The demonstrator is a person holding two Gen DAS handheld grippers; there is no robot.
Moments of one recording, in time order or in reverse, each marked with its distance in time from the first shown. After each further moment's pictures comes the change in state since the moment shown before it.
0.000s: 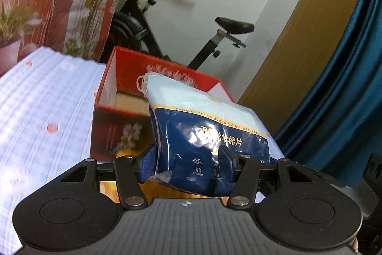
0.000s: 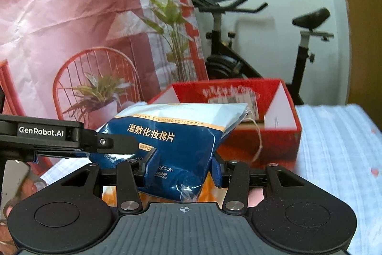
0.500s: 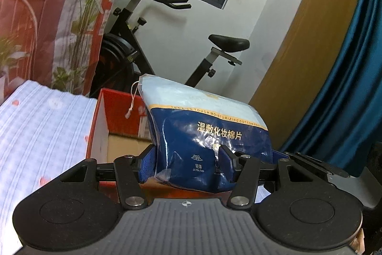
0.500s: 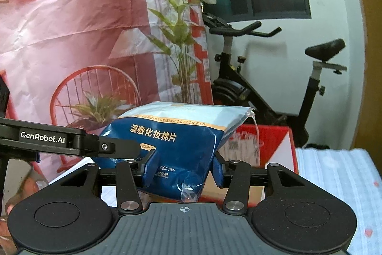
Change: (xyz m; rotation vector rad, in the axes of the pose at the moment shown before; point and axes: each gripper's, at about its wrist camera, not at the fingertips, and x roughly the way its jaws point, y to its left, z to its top) left arm 0.039 0.004 0.062 0.050 -0.051 -0.019; right arm 0.035 -0.016 0.080 -0.090 -0.063 0.023
